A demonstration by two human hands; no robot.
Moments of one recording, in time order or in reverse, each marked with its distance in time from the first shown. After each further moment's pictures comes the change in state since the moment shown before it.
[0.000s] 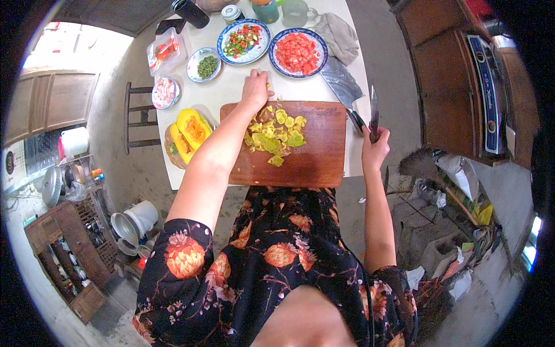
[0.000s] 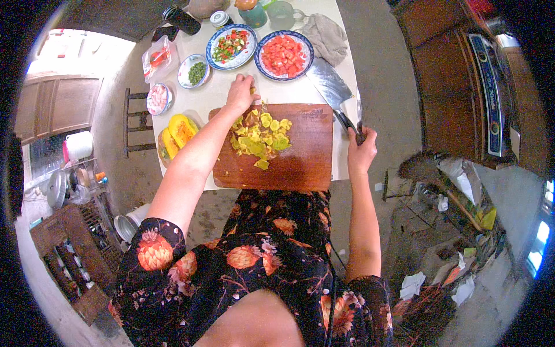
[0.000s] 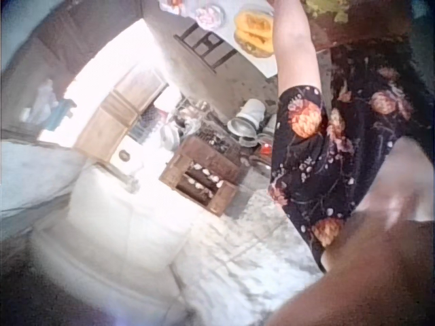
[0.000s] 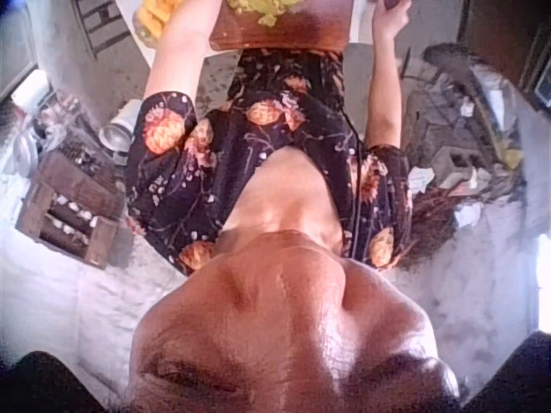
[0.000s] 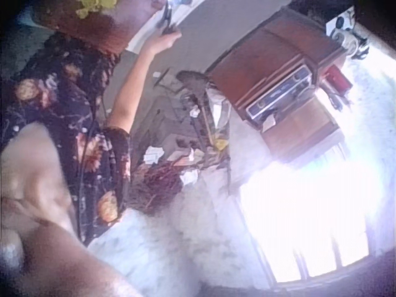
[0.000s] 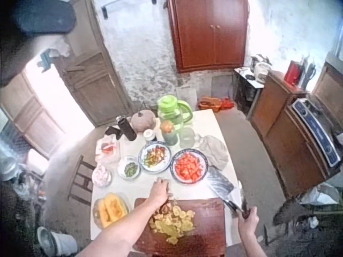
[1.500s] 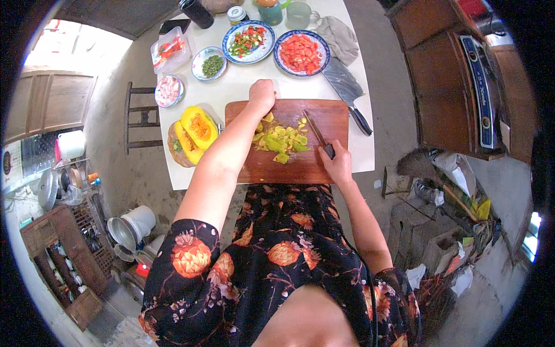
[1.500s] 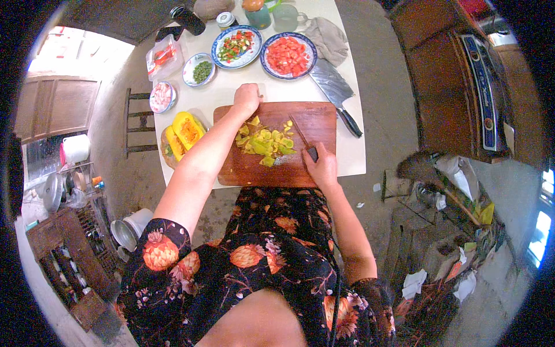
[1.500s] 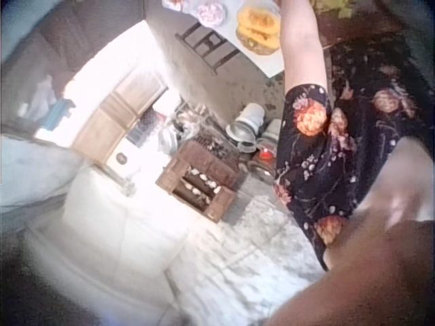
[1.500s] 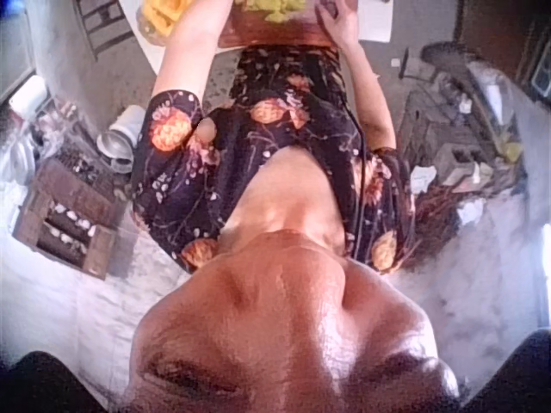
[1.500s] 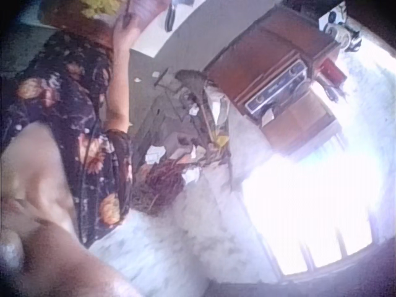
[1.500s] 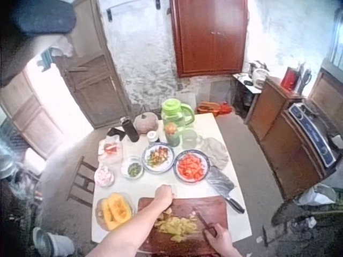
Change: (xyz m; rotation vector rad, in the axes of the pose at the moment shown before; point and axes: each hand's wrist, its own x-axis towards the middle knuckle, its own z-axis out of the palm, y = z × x) left_hand -0.016 0.003 0.001 0.018 -0.005 0.016; right_hand -0.089 -0.049 0.026 0.086 -0.453 -0.182
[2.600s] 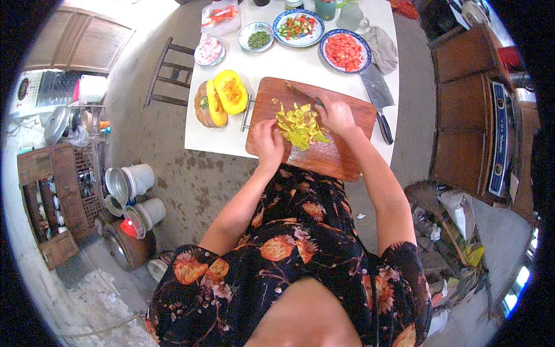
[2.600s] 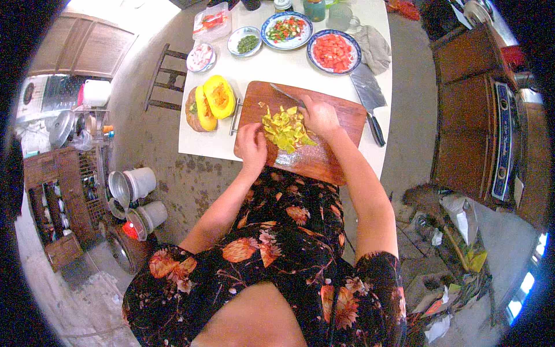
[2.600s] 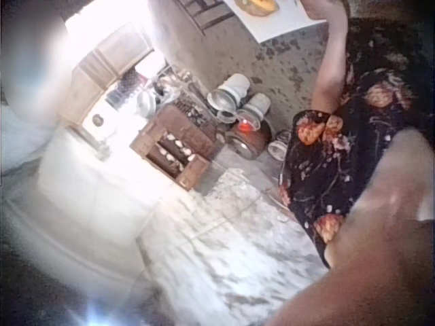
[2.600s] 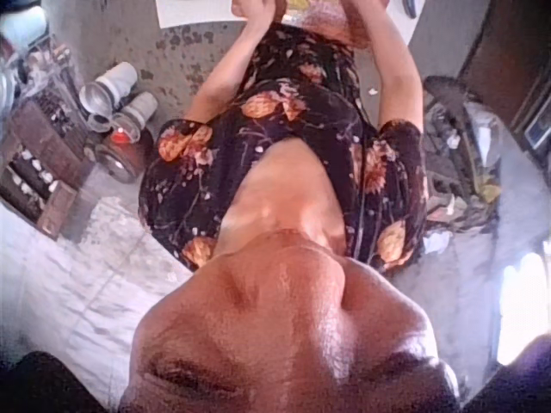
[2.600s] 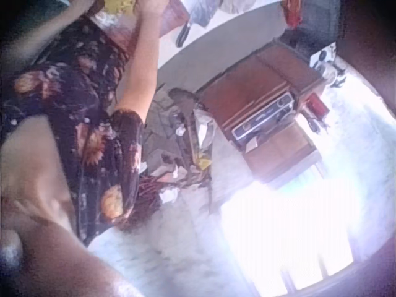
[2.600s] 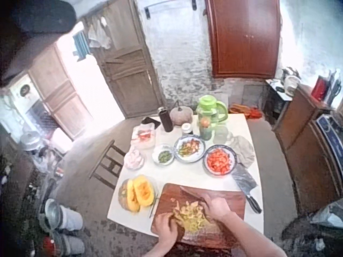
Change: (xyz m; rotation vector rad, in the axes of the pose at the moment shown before) left_hand -0.234 0.016 0.027 -0.343 0.684 -0.183; right_hand 0.106 -0.042 0.050 -0.246 -0.285 -0.657
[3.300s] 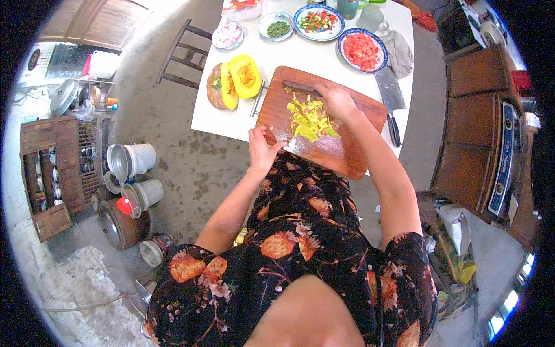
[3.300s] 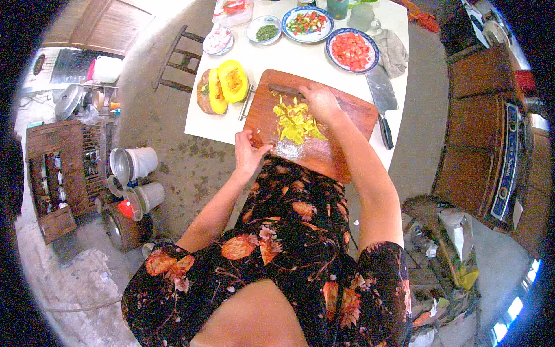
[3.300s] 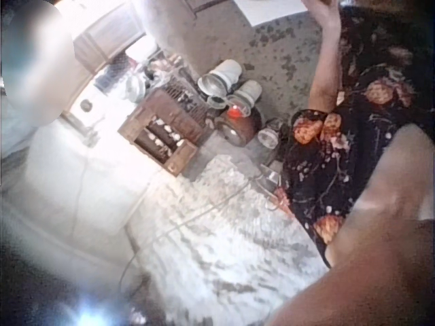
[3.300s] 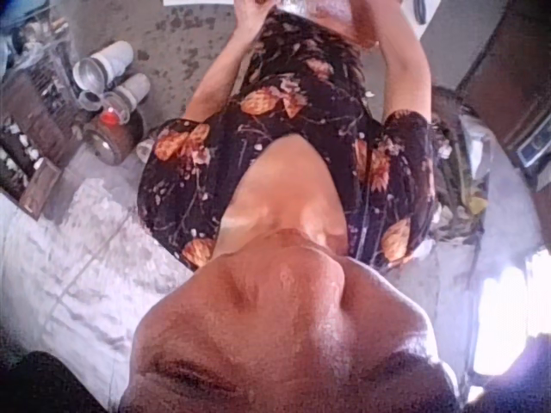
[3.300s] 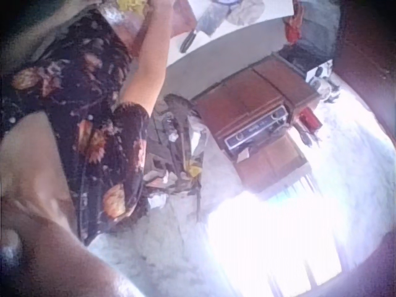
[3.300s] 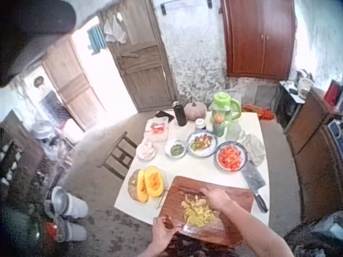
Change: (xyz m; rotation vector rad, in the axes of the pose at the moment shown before) left_hand -0.046 -0.019 -0.038 0.060 -0.110 -0.336; right_hand 0.031 -0.011 0.011 -0.067 -0.198 -0.210
